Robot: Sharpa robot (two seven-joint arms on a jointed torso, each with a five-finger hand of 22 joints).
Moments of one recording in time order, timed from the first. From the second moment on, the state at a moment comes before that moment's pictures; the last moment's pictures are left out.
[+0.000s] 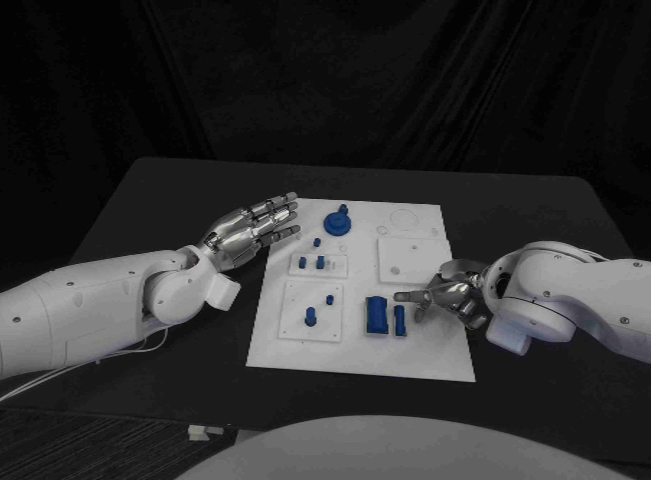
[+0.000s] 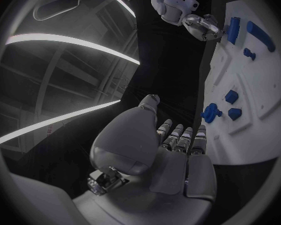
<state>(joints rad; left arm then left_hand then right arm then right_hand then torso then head) 1.10 -0.84 -0.21 1.33 -0.02 0.21 0.56 1.47 0.21 -0.11 0.15 0.62 0.20 0.07 0.03 0.03 0.02 0.18 0.16 0.02 0.01 0.18 0.03 0.01 0.14 0.03 0.23 0.01 0.06 1.21 -0.94 -0.21 1.74 -0.78 -0.08 -0.60 0.86 -0.02 0.02 0.26 0.09 1.04 0.05 0.26 0.53 1.46 -0.01 1.57 1.31 1.46 -0.08 1.57 1.31 0.06 1.46 0.03 1.28 1.31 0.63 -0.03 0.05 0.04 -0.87</state>
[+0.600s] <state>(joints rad) 1.10 -0.85 -0.21 1.33 -0.02 0.21 0.56 1.47 0.21 -0.11 0.15 0.62 0.20 0.07 0.03 0.03 0.02 0.18 0.16 0.02 0.01 0.18 0.03 0.01 0.14 0.03 0.23 0.01 0.06 1.22 -1.01 -0.21 1.80 -0.79 -0.17 -0.44 0.72 0.17 -0.21 0.29 0.06 0.96 0.10 0.12 0.37 1.47 0.02 1.57 1.31 1.47 -0.05 1.57 1.31 0.06 1.47 0.05 1.30 1.31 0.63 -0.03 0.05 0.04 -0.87</state>
